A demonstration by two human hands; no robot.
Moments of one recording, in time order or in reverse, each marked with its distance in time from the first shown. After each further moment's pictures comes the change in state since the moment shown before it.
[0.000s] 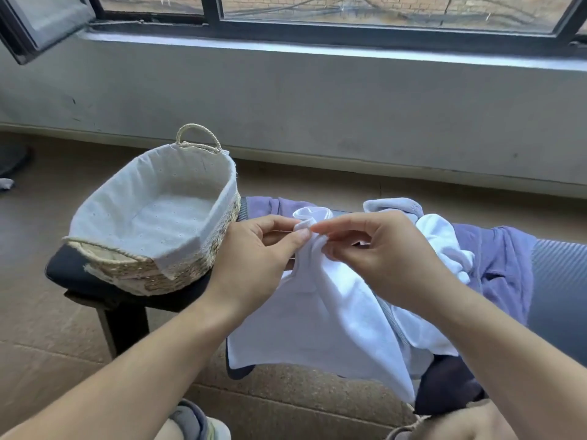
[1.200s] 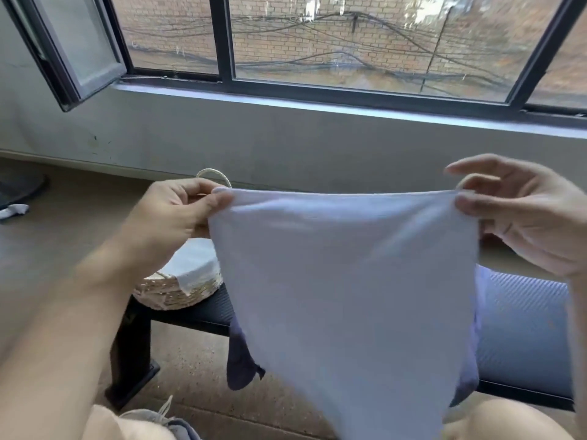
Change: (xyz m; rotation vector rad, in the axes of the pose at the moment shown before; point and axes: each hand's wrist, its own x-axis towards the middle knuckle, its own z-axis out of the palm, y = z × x) left_hand 0.000 0.090 -0.098 -0.019 -0.073 0.212; right_hand -0.036 -0.072 -0.165 0.418 0.015 0.090
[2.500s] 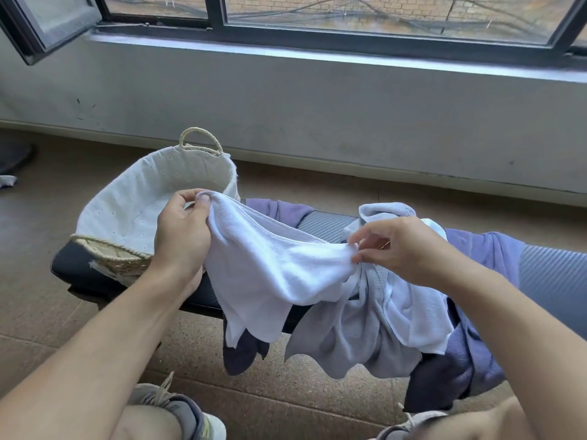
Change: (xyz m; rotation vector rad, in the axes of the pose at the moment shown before) left_hand 0.023 -0.117 0.029 -0.040 0.547 -0.208; right_hand 0.070 0.166 0.056 -0.815 -0.145 -0.016
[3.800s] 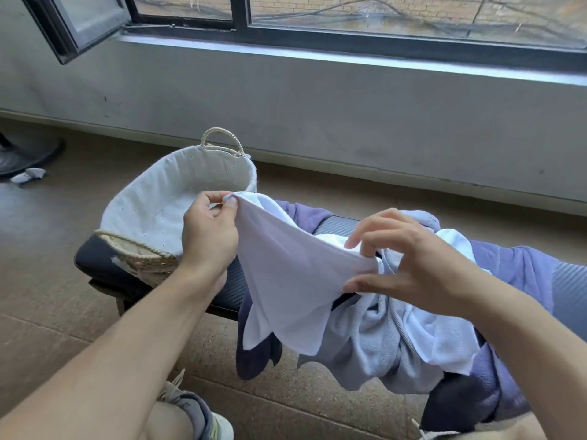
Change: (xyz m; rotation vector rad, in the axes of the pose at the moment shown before) left_hand 0.000 -0.001 0.008 0.040 0.058 0.039; right_hand -0.005 -0.040 0.001 -0.053 0.024 -0.438
